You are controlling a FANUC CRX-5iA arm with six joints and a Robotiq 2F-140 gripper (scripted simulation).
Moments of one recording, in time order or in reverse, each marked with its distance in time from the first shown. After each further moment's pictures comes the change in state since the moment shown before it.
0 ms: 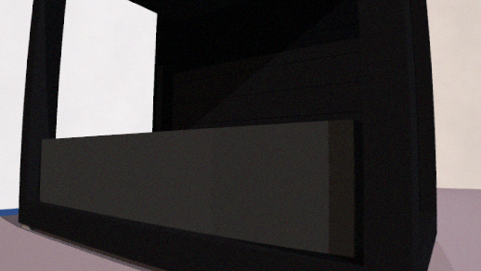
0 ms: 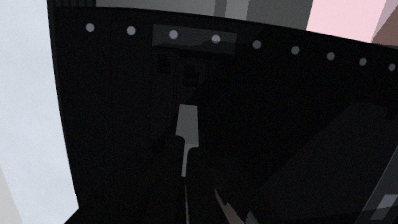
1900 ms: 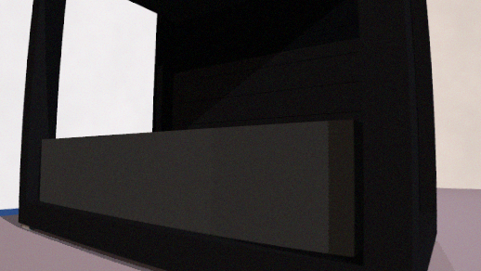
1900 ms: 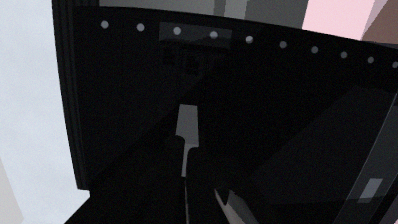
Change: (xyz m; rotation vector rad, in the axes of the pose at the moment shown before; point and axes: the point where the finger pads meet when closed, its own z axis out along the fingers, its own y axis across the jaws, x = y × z) arm 0.000 -0.001 -0.042 -0.001 -0.002 -0.001
